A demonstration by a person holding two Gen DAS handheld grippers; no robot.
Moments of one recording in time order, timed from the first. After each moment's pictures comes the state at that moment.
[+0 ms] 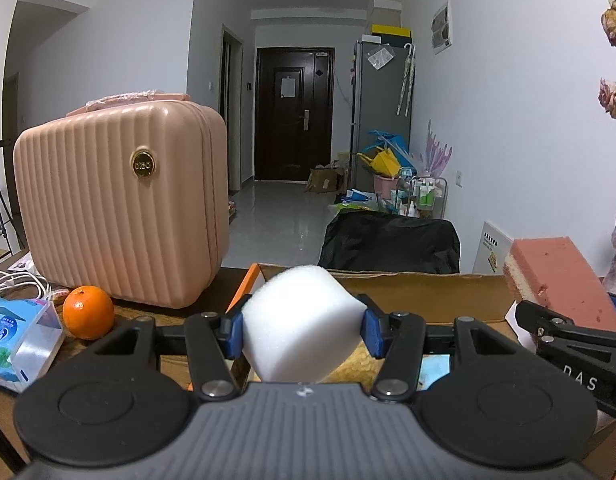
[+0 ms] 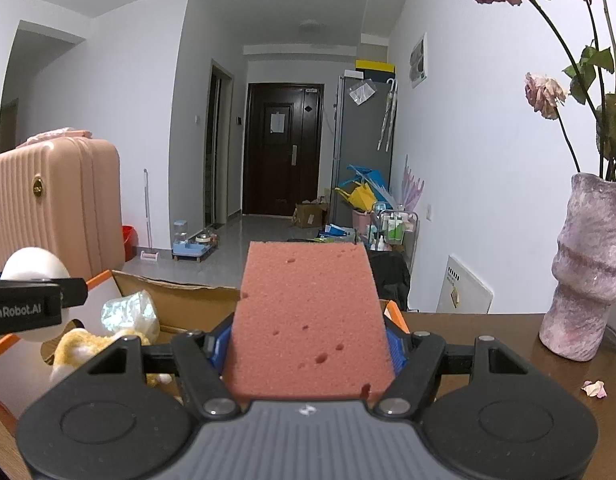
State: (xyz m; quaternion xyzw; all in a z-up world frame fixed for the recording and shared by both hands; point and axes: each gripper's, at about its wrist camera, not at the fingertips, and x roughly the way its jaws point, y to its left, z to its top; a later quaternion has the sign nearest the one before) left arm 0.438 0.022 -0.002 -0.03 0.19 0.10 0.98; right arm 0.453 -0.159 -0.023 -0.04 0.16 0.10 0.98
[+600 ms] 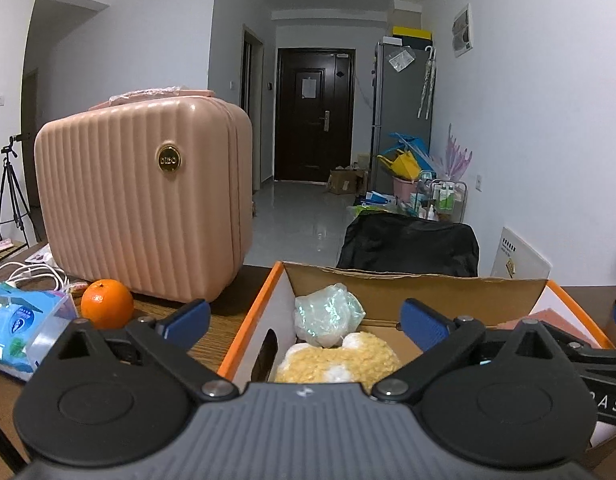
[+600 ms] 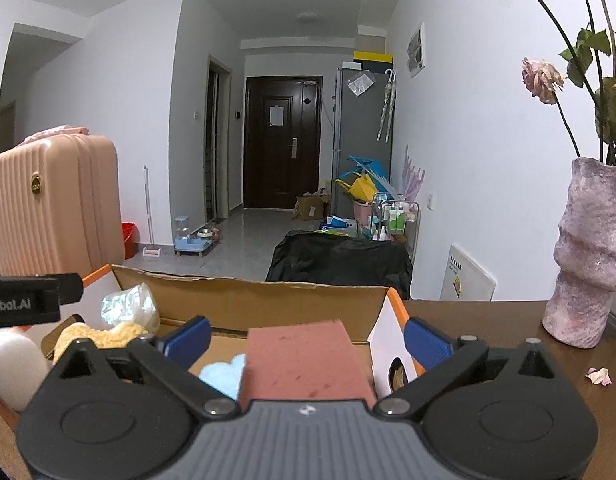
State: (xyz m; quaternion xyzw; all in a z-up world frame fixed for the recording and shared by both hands) left arm 0.440 0.034 -0.005 -0.04 0.19 0.13 0.97; right arm 0.456 -0.164 -0.027 -0.02 0.18 0.10 0.98
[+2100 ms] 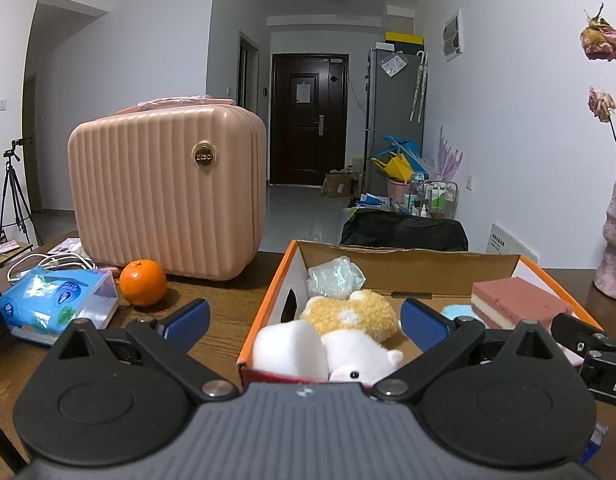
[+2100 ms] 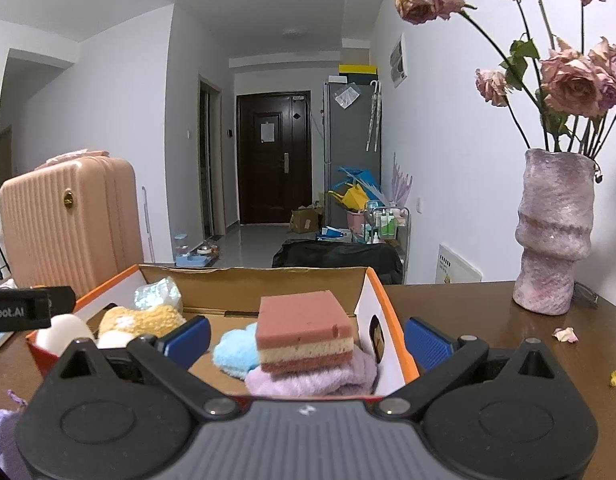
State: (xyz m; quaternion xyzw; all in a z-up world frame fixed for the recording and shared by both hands) left arm 0.365 0.032 -0.003 -0.03 0.18 0.12 0.98; right arm 0.370 -0.186 -0.026 0.01 0.15 0.09 0.98
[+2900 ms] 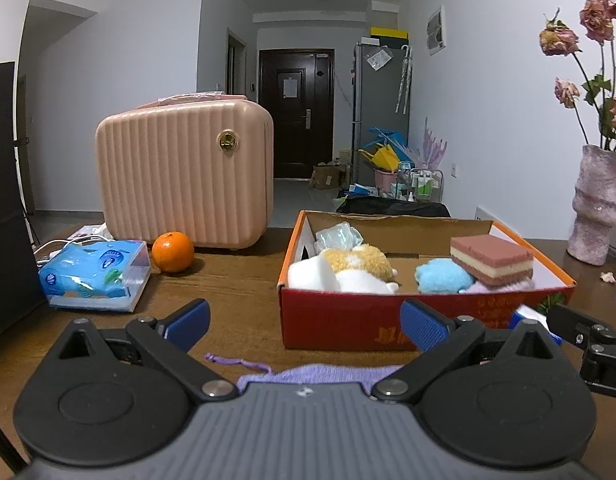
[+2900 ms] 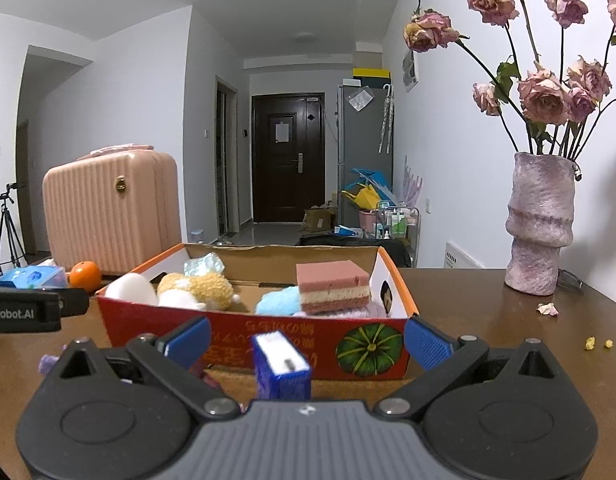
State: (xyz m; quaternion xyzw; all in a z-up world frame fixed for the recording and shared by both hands) left arm 0.273 0.040 -0.006 -0.02 0.19 0.09 0.98; right arm 0.276 -0.181 -0.028 0.00 0.15 0.11 0.98
